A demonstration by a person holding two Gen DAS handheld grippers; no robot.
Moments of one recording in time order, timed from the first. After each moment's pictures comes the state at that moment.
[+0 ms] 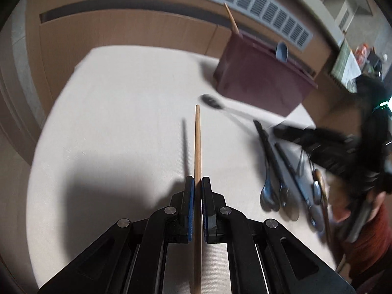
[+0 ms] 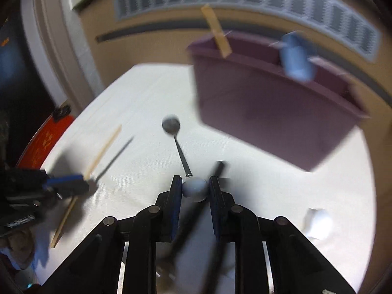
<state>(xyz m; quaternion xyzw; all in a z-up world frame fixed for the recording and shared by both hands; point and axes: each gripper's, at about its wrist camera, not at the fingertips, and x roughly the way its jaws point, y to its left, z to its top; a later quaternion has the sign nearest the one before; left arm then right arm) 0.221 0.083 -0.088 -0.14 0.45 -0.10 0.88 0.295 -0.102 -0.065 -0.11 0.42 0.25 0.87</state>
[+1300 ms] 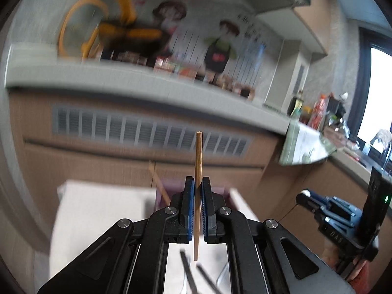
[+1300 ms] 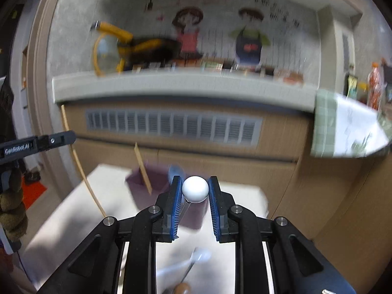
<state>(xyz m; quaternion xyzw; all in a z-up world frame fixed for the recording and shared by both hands) 0.230 0.044 0.130 -0.13 0.19 -0.14 0.96 0.239 -0.217 0.119 -0.07 0.19 0.14 0.97</state>
